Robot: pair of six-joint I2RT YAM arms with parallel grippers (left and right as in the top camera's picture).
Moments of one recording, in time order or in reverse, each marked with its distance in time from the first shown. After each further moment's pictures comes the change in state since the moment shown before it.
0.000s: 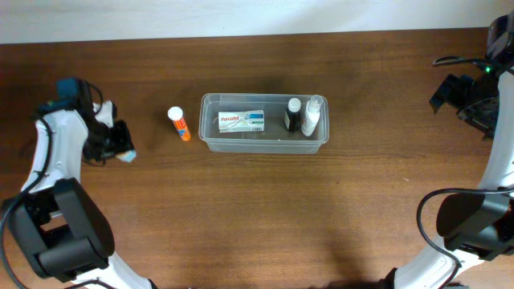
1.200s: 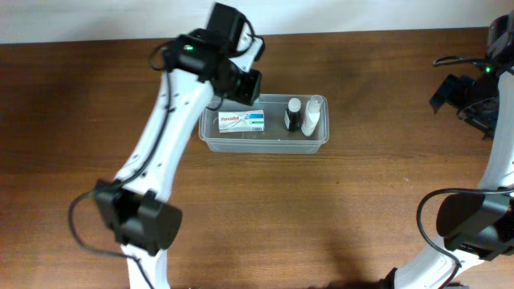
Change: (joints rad) left arm -0.708 0.182 0.661 -0.194 0.059 -0.039; right arm 0.000 0.000 -0.001 0.000 0.000 0.000
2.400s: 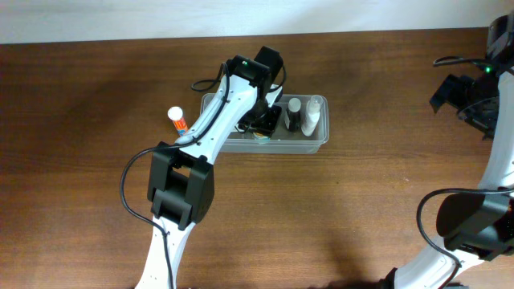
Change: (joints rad) left arm -0.096 0.285 0.000 -0.071 -0.046 -0.097; right arm 0.000 0.000 0.000 0.000 0.000 0.000
